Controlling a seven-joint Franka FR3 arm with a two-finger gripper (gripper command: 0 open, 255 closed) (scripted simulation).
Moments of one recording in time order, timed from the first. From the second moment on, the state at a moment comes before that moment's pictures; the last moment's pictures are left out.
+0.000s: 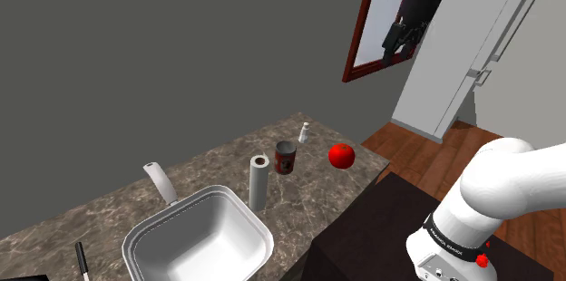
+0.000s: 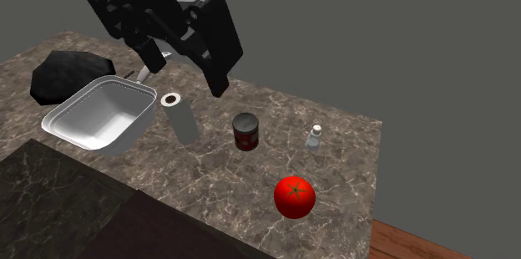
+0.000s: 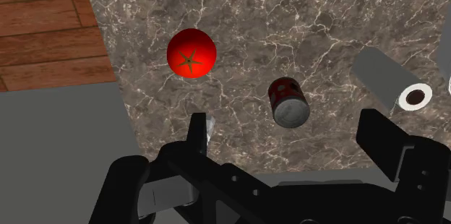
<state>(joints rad) -0.02 -0.83 -0.01 -2.28 -0.06 1.57 -0.01</state>
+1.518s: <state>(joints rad) 0.01 -0.30 -0.27 -2.45 0.01 2.32 -0.30</state>
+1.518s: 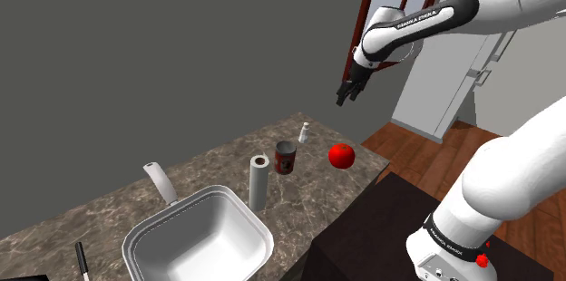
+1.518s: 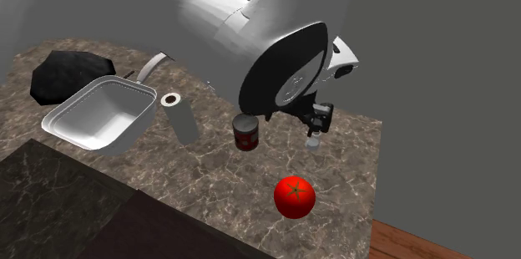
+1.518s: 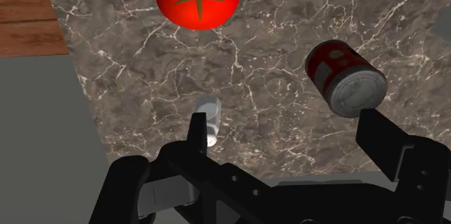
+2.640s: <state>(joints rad) -0.03 0.39 -0.25 -2.09 0.53 2.59 -0.79</state>
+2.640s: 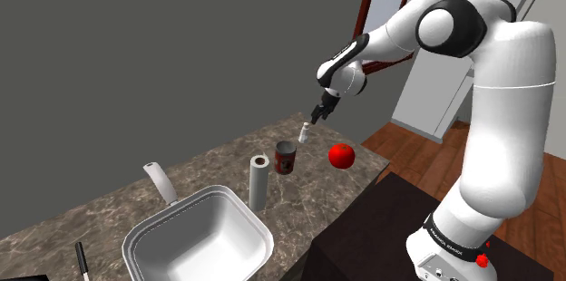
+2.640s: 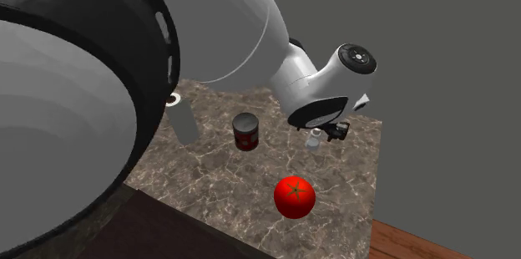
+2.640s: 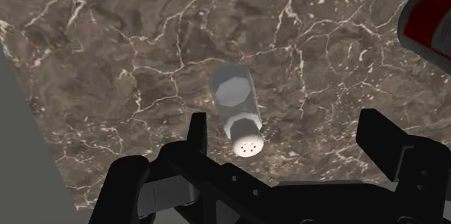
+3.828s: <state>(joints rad) -0.11 0.70 -0.15 -1.84 0.64 2.64 -0.89</state>
